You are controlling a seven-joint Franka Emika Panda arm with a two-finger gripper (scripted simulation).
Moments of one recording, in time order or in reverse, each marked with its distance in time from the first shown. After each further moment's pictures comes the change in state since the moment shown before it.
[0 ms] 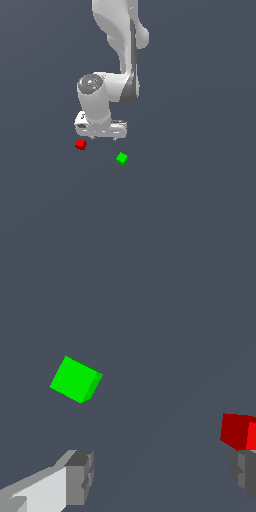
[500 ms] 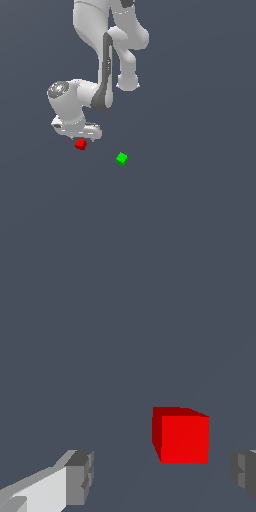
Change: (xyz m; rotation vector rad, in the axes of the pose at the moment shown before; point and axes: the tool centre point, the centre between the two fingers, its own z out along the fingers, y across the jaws) arm -0.018 0.112 0.042 0.011 0.021 0.074
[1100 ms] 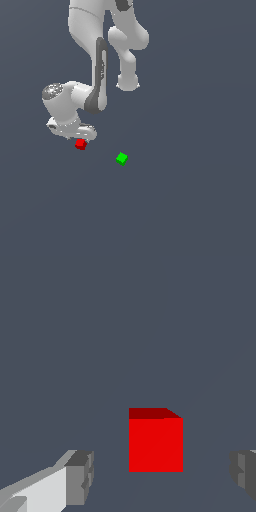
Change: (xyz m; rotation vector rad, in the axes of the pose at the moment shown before) arm -0.002 0.028 0.013 0.005 0.006 0.017
